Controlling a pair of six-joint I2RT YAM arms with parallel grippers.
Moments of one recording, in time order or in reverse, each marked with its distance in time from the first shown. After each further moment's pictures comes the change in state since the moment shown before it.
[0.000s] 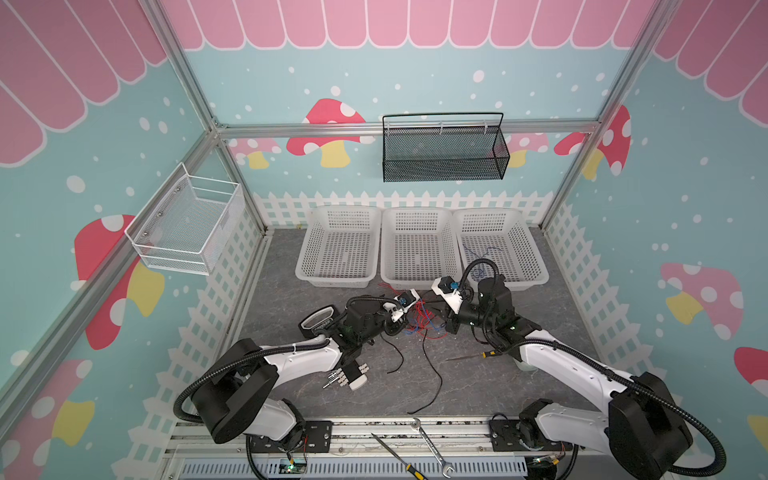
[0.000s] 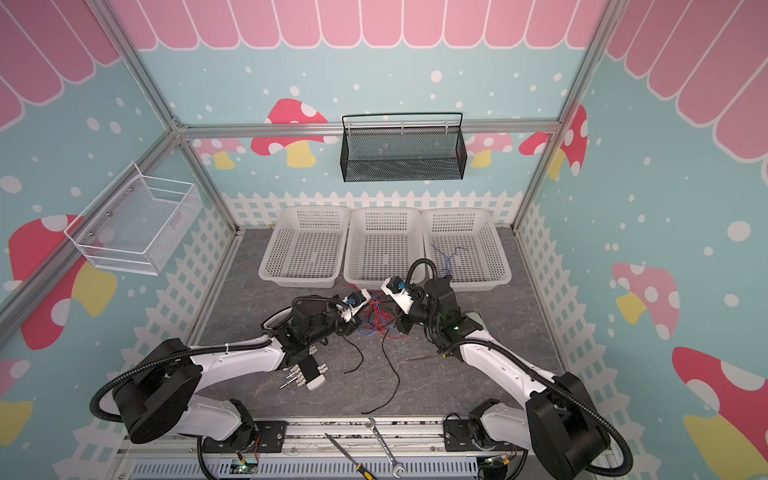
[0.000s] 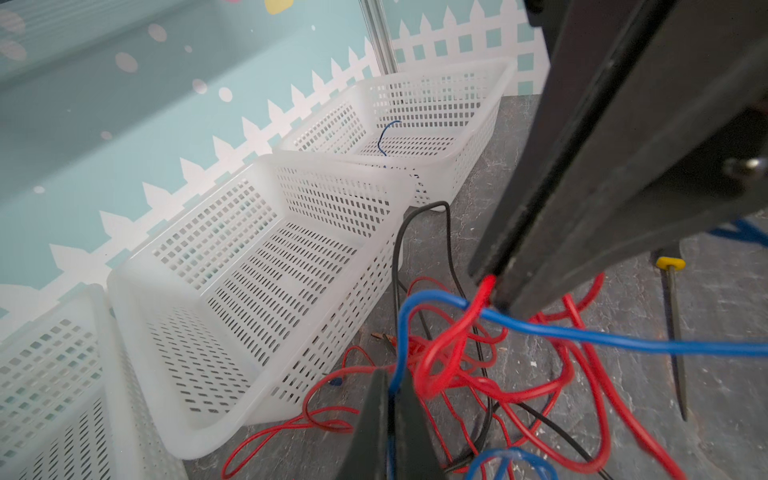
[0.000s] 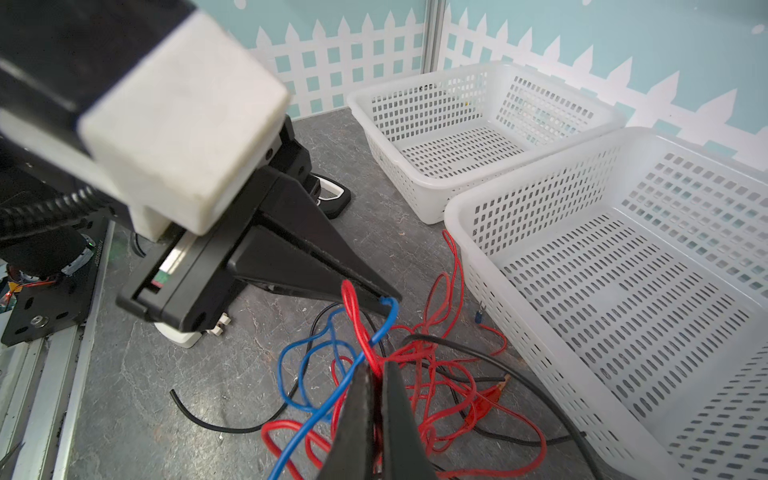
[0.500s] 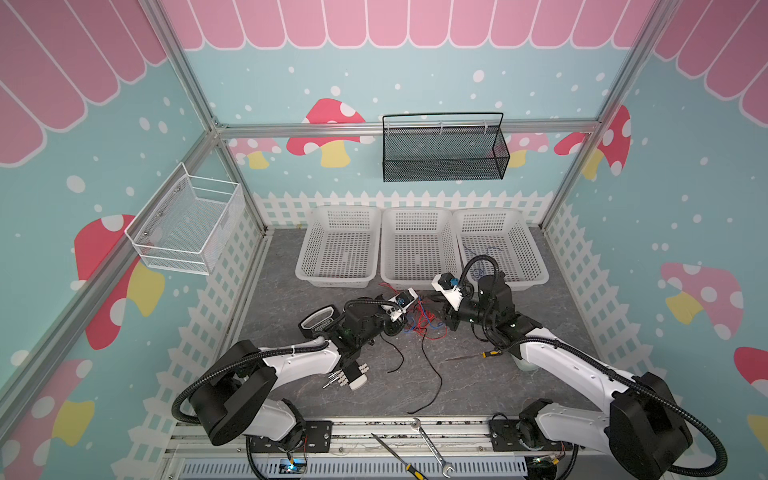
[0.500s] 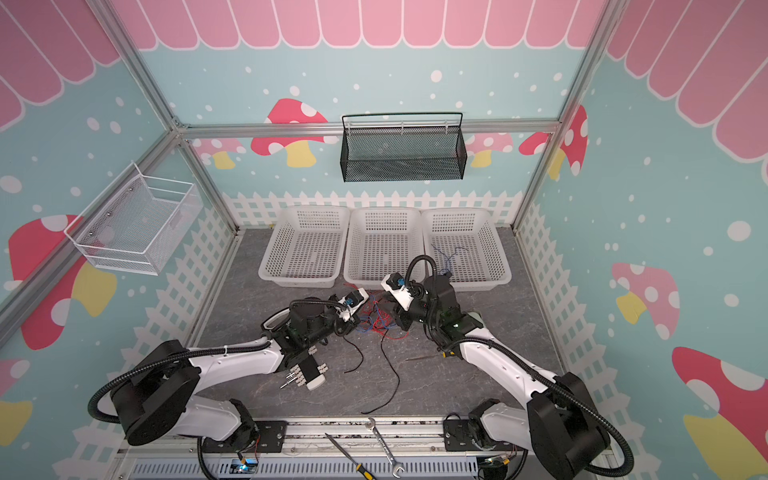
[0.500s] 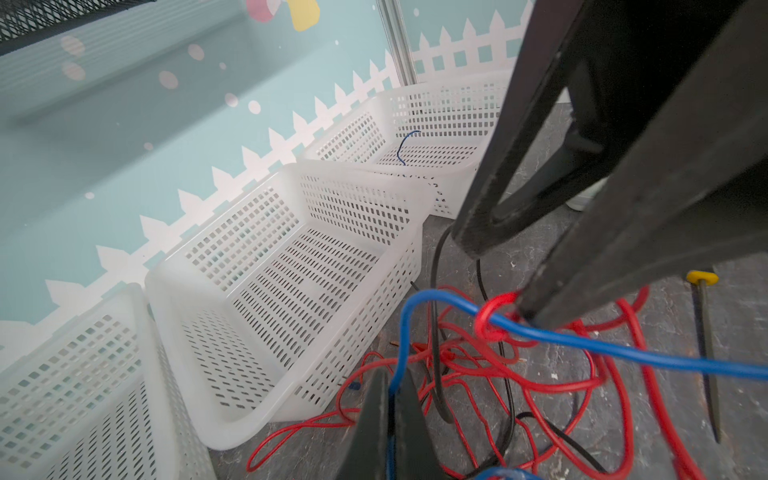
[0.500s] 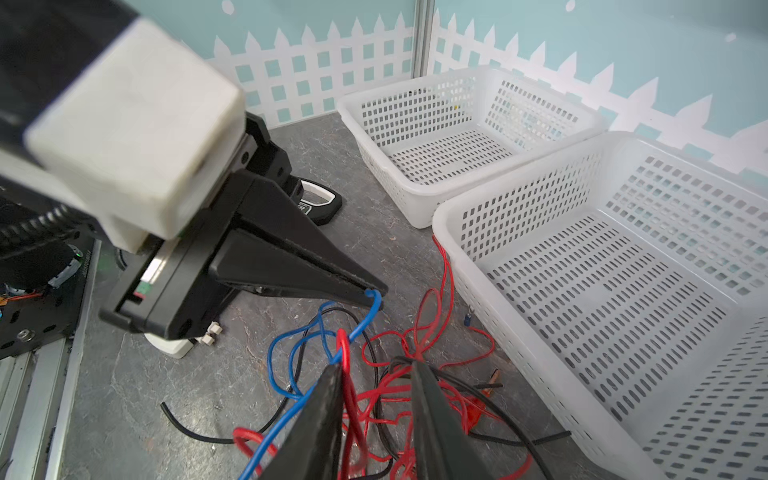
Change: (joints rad) left arm -0.006 -0.014 -0.023 0.054 -0.059 0.008; right arm 0.000 0.002 0.034 -0.028 0.026 0.008
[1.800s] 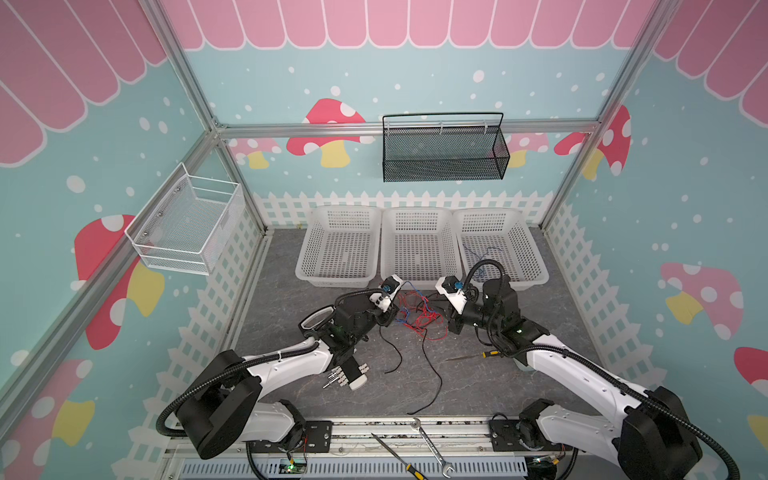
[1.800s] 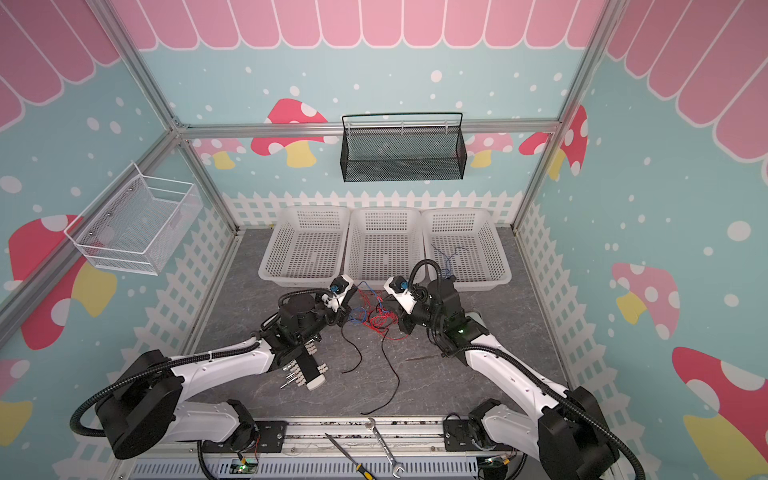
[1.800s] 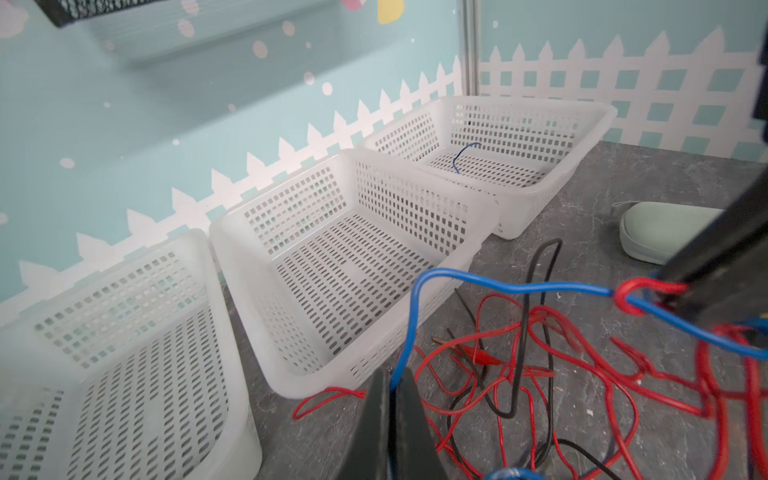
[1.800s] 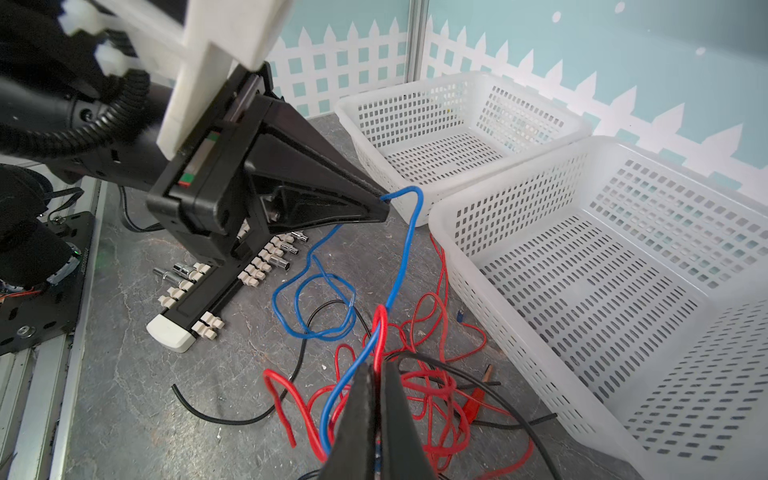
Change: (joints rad) left arm 0.051 -0.084 0.008 -0.077 -0.121 -0.167; right arm 0.004 -0.080 -0.028 -0.039 0.031 -0.007
